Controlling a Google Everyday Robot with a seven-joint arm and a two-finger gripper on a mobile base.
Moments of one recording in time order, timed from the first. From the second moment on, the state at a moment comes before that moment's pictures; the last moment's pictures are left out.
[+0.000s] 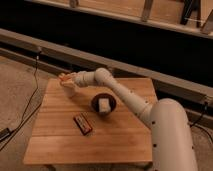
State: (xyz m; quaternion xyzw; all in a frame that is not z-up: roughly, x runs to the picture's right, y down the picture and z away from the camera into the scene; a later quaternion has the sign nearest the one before) arm -0.236 -0.047 0.875 -0.19 -0.52 0.28 0.78
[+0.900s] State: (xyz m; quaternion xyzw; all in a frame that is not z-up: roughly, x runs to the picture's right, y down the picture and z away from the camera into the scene) arm -0.231 -0.051 0.871 -0.18 -0.52 0.28 0.79
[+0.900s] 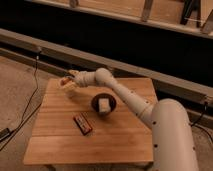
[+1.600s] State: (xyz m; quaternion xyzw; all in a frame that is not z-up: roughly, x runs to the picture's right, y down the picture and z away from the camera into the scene) arm -0.237 -0.060 0.810 -0.17 -0.51 0.25 0.81
